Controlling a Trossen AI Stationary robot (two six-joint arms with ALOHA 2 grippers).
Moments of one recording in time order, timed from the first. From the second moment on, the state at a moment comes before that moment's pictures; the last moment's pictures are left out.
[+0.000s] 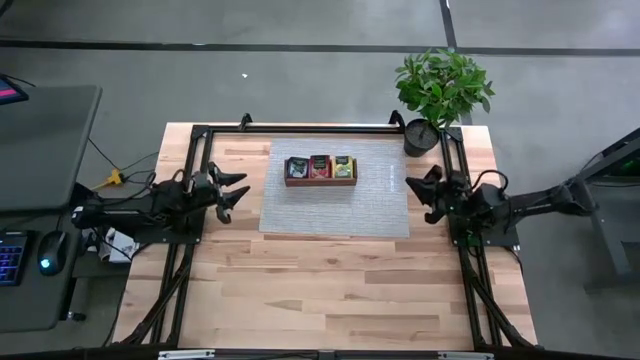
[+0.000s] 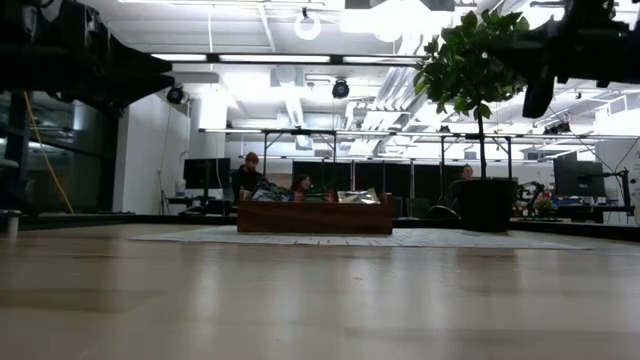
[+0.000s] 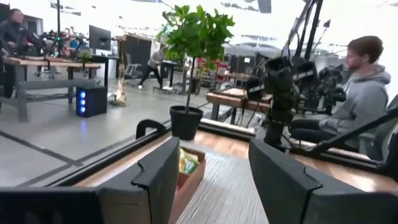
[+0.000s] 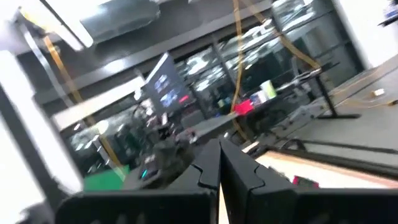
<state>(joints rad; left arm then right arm) 0.01 0.01 0.02 0.15 -0.34 -0.08 0.09 0.36 0.01 0.70 0.44 0.36</state>
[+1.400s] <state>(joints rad) 0.01 0.01 0.03 0.01 -0.16 0.39 -0.07 0.11 0.01 0.03 0.01 0.11</state>
